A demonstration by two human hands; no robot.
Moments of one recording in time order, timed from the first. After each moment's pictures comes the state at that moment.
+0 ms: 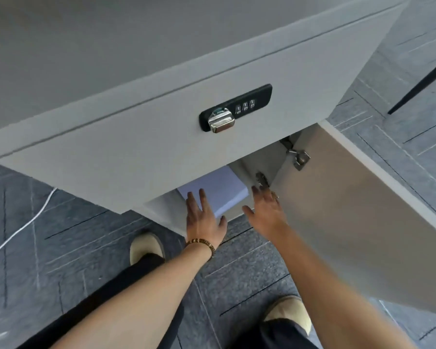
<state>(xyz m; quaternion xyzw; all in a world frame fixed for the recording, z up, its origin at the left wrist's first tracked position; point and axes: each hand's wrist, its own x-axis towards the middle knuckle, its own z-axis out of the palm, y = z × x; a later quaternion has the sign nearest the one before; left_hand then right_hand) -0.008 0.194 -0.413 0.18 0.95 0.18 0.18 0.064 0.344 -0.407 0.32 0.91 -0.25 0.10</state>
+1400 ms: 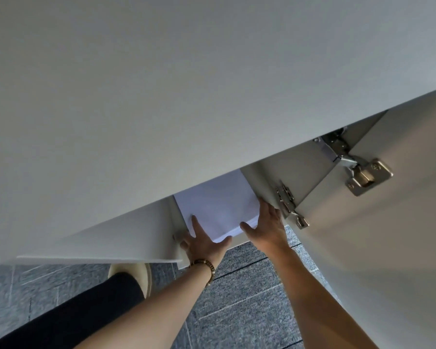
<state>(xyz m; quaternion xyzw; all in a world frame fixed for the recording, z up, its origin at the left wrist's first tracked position) -0.039 0.223 -0.552 -0.09 0.92 0.25 0.27 0.009 0.375 -0.558 0.33 0.86 -0.39 0.09</state>
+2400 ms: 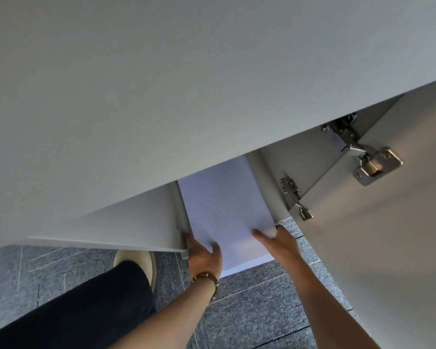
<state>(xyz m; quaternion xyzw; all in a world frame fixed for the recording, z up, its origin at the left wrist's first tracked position) -0.001 0.203 -0.546 -0.18 0.90 0.33 0.24 0.057 0.370 -0.583 0.47 0.70 -0.53 0.14</state>
